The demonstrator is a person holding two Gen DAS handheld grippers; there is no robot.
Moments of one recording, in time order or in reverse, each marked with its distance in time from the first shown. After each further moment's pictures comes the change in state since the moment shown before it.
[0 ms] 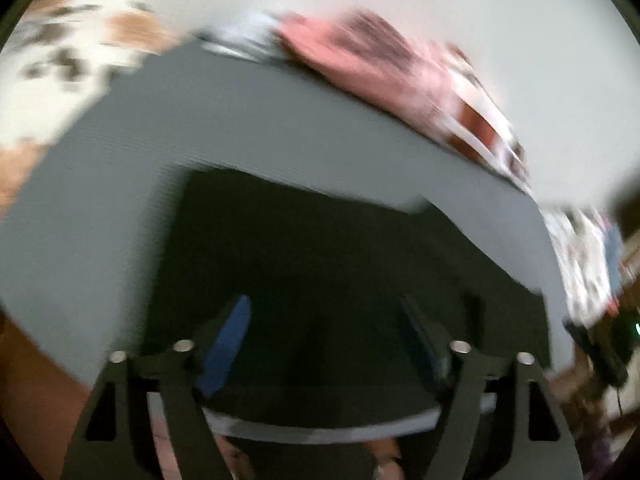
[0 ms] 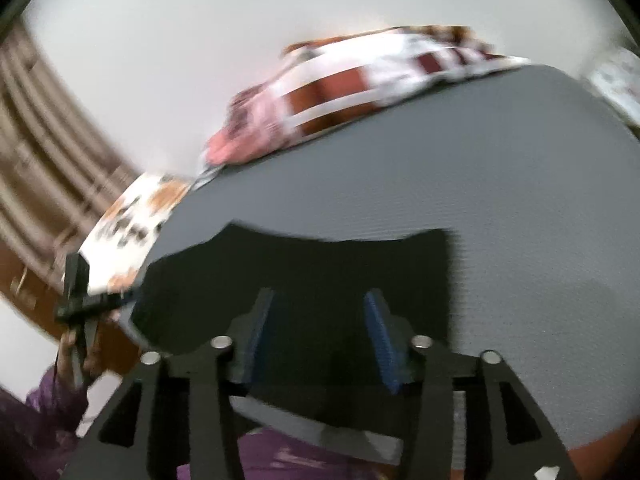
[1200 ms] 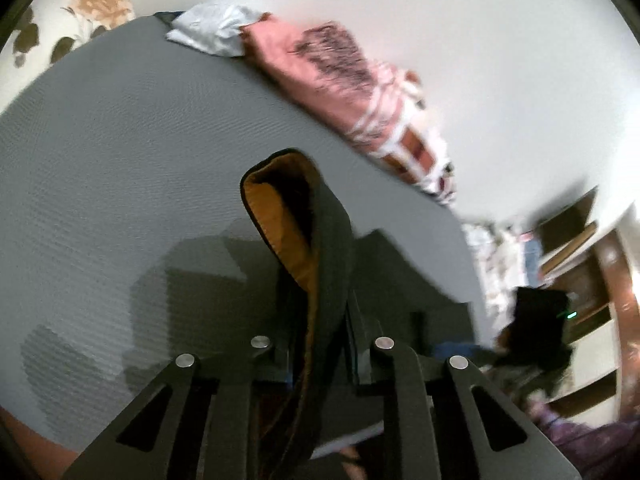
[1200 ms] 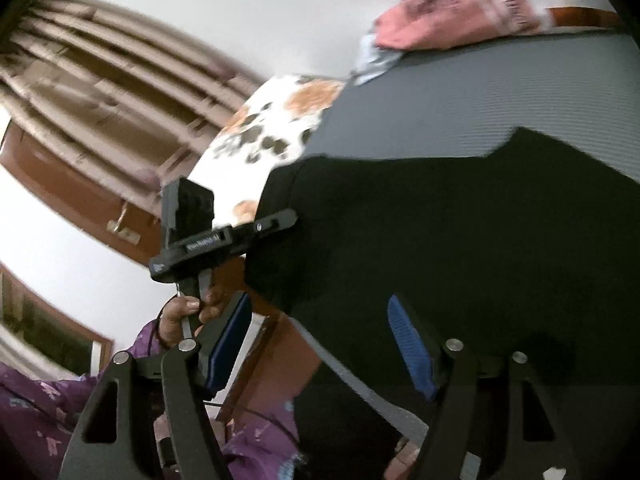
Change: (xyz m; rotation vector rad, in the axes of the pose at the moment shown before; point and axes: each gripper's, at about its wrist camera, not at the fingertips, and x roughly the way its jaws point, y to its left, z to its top) left arm 0.002 0.032 0.023 -0.031 0.052 -0.431; right arm 0.167 0.192 -0.003 -0.051 0.319 0.496
